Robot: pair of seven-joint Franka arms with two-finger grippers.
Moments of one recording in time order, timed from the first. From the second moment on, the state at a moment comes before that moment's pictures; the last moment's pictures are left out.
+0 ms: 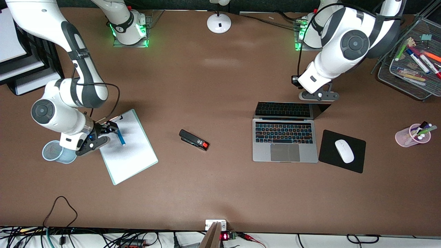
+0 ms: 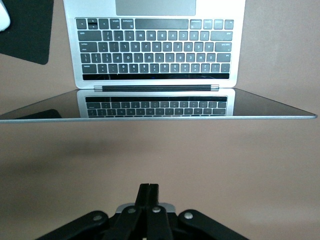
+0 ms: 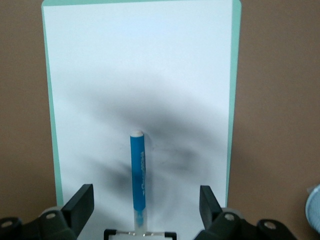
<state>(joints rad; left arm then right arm) 0.04 -0.02 -0.41 -2.11 -0.13 1.92 -0.31 0.01 0.48 0.04 -1.86 -0.01 2.32 -0.51</state>
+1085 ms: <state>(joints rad) 0.04 0.07 -0.41 -2.20 -0.09 2.24 -0.31 0.04 0.59 0.04 -1.86 -0.01 2.42 -0.68</state>
